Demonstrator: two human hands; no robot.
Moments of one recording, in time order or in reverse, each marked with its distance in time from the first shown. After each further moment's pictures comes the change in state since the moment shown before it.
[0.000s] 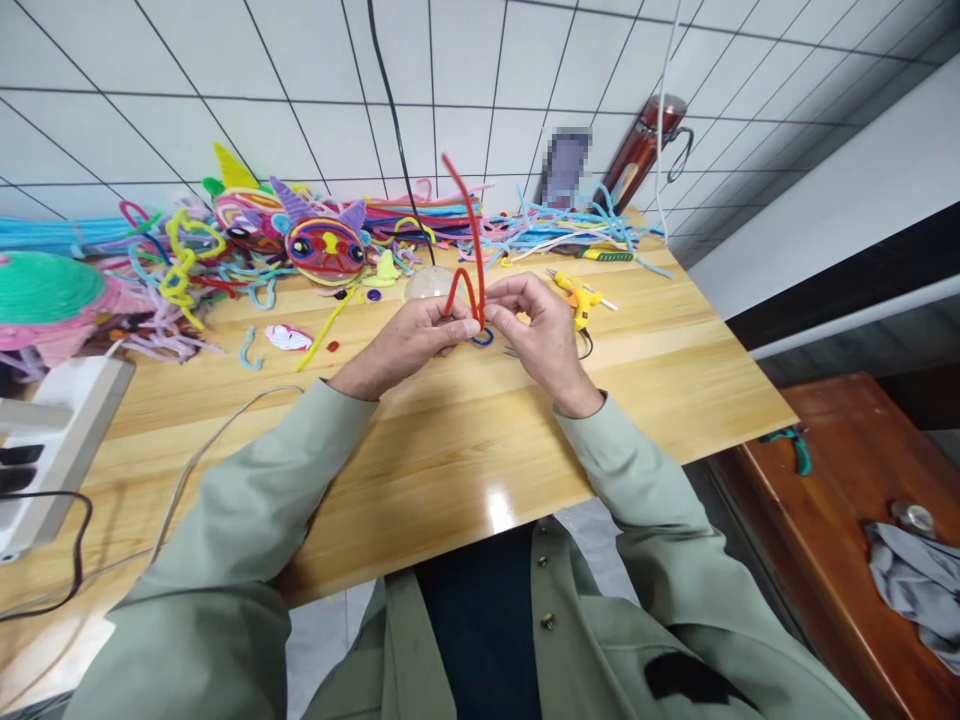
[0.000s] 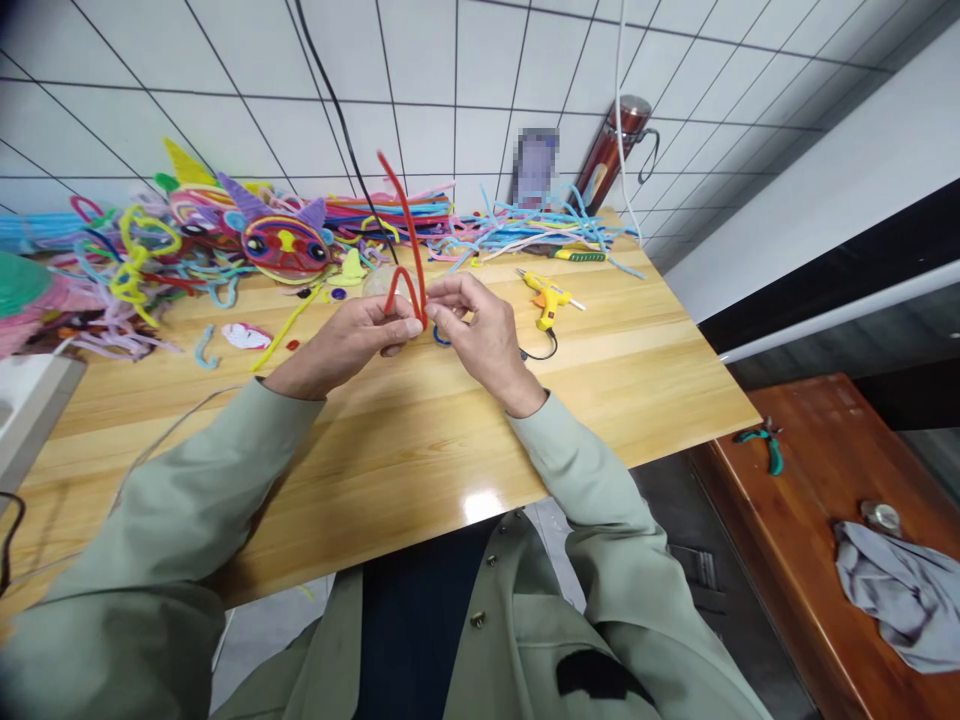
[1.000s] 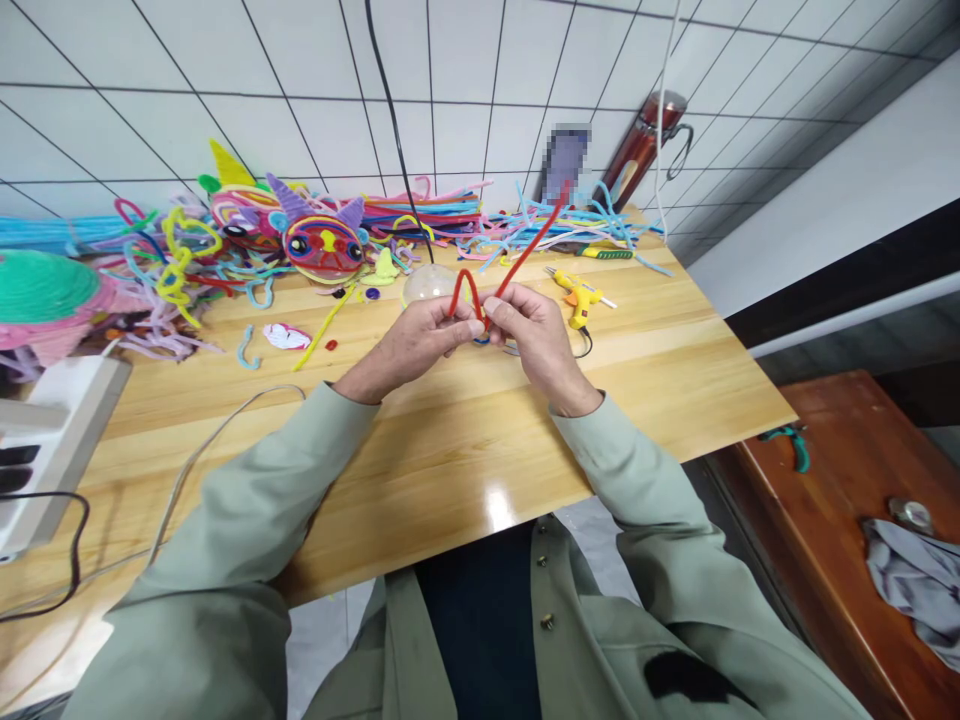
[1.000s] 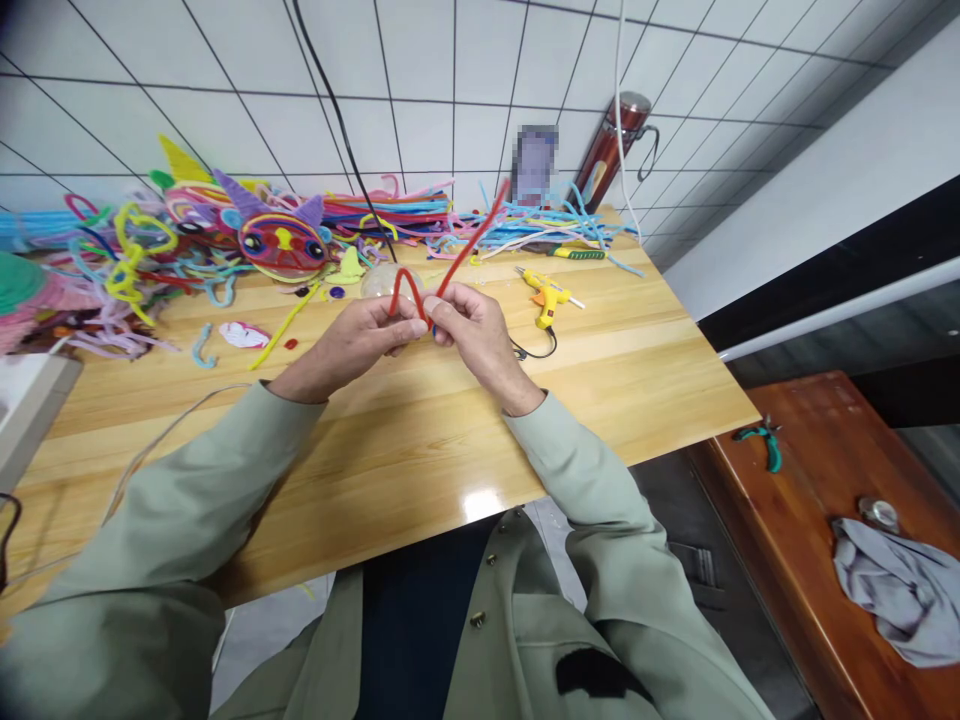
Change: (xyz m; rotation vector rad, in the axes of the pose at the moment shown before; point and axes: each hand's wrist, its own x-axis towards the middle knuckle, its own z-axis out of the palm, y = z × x) left_hand 0.002 0.003 0.008 0.067 0.002 0.079; right_hand 0.000 -0.014 0.008 0.422 -0.044 0.355
